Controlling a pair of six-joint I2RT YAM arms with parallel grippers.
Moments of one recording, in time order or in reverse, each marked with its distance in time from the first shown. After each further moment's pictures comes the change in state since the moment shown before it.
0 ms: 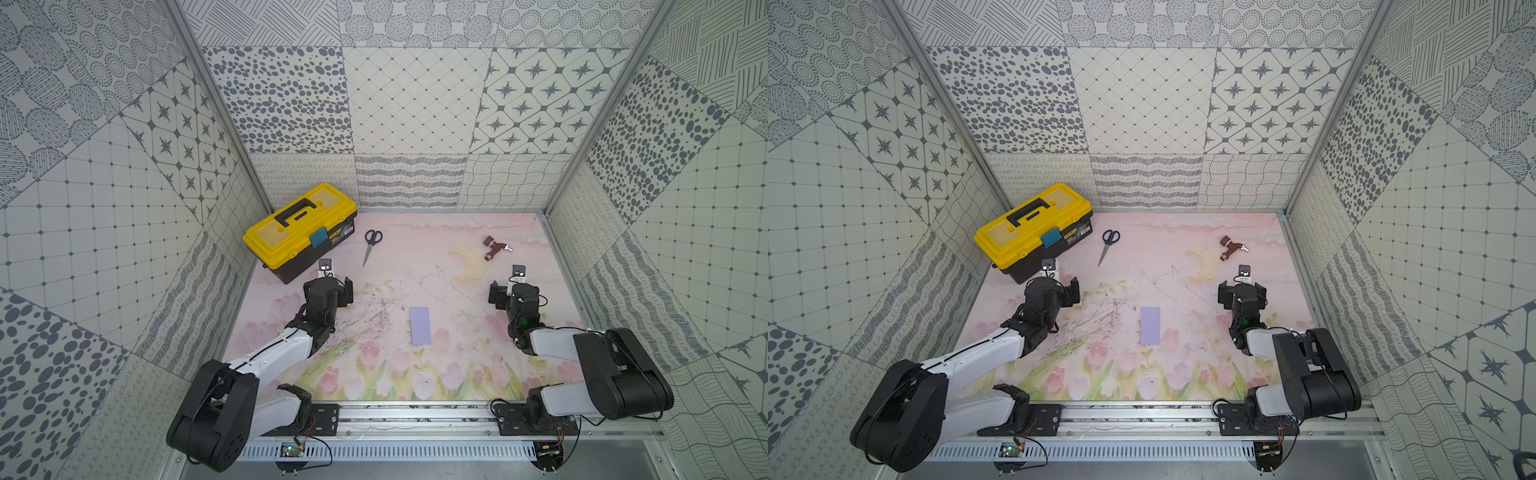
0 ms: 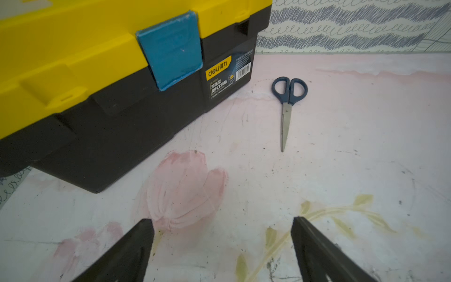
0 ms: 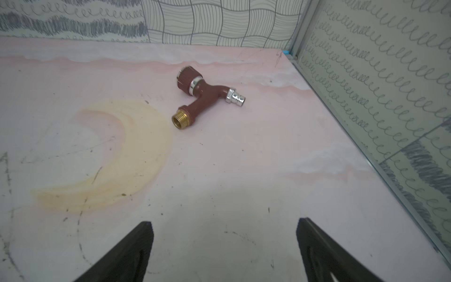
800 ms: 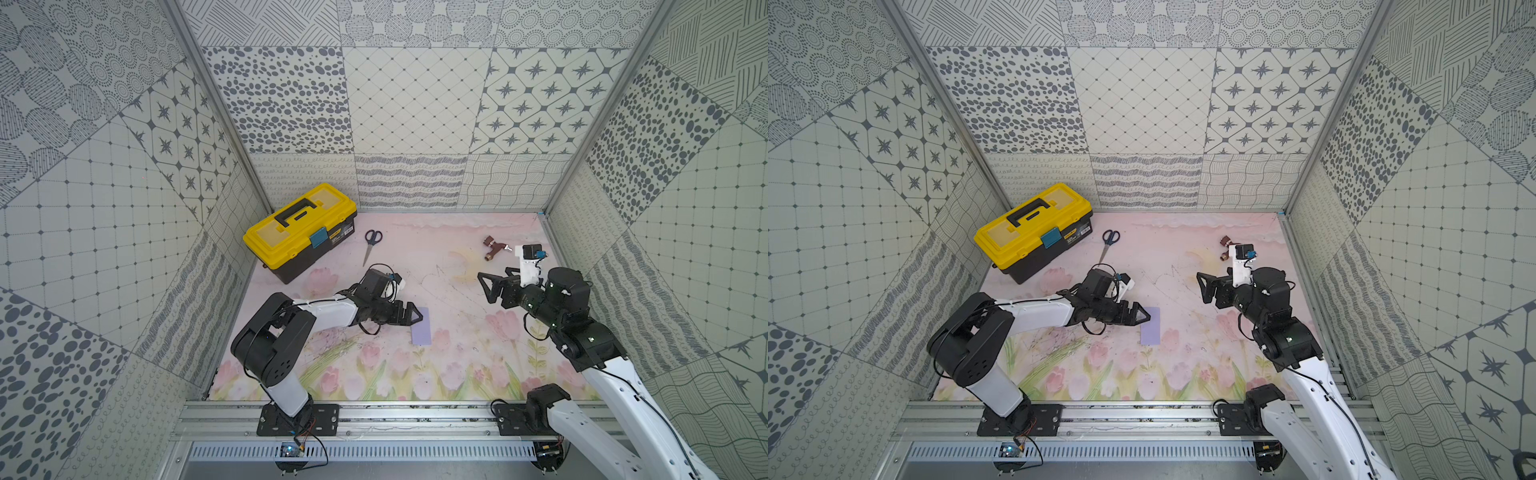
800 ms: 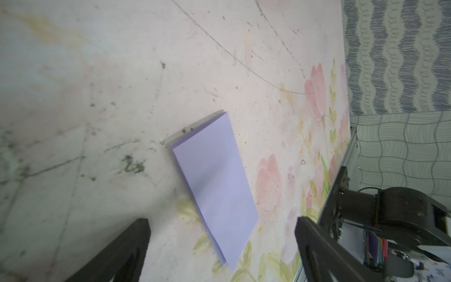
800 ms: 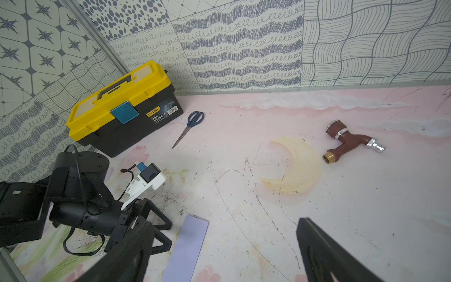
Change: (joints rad) left arm -0.272 0.443 0.386 -0.387 0.892 -0.372; right arm 0.137 -0.711 0.494 -1.183 -0.503 0.227
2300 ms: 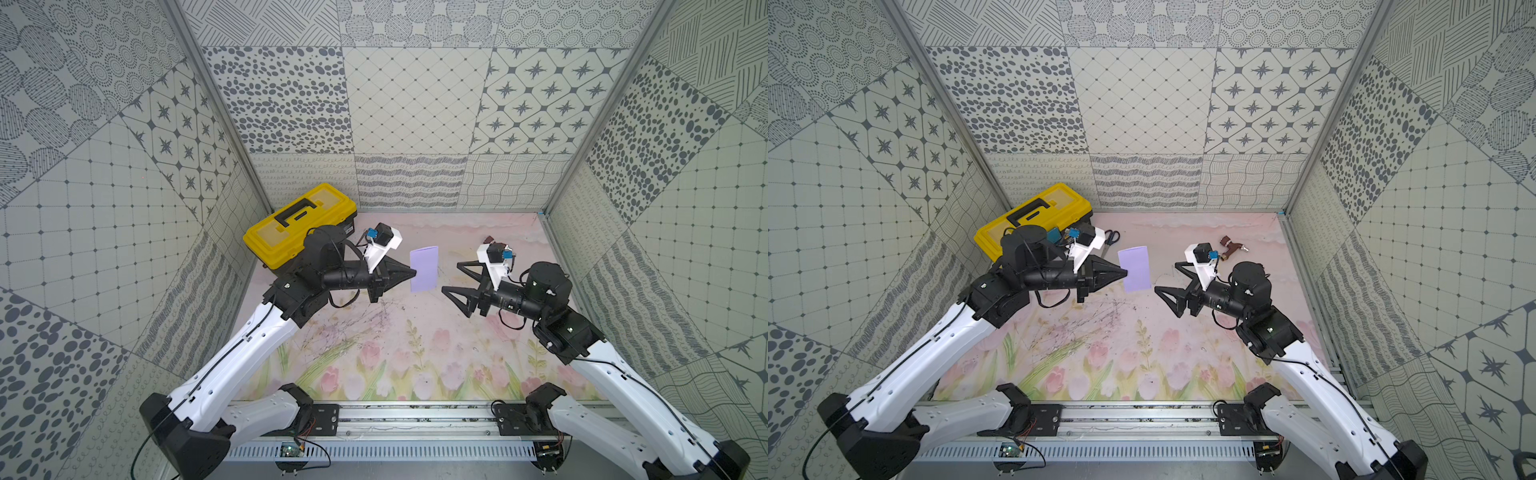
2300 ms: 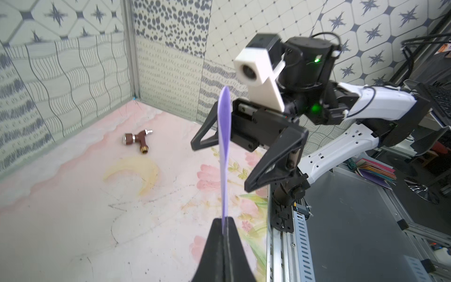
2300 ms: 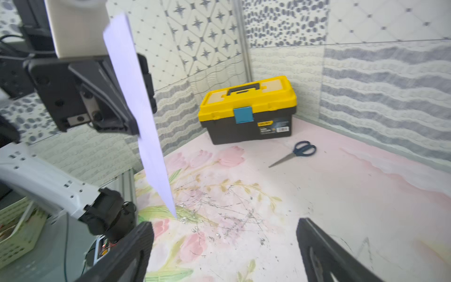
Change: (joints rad) left arm 0.010 -0.533 0.372 -0.318 0.248 0.481; right arm 0.216 0.070 -0.005 0.272 -0.279 -0.082
